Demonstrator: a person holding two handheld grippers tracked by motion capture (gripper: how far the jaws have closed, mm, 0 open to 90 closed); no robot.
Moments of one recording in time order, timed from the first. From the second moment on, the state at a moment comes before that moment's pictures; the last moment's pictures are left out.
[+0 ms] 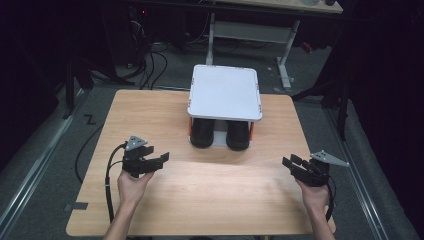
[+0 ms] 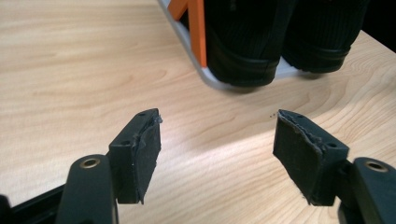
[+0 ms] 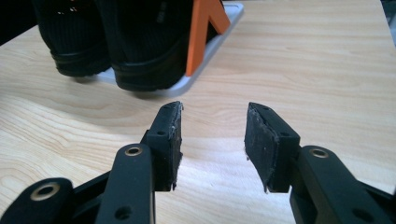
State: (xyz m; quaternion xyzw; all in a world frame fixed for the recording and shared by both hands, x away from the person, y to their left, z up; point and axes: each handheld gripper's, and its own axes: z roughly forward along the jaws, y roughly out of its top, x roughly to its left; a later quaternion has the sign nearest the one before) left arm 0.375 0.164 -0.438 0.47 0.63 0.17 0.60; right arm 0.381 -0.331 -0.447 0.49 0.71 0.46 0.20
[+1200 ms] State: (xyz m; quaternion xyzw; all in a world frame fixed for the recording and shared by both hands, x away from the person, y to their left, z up) left arm 0.376 0.189 -0.509 0.47 0.66 0.25 0.53; right arm 0.385 -0.341 -0.496 0.53 0.73 0.36 0.24
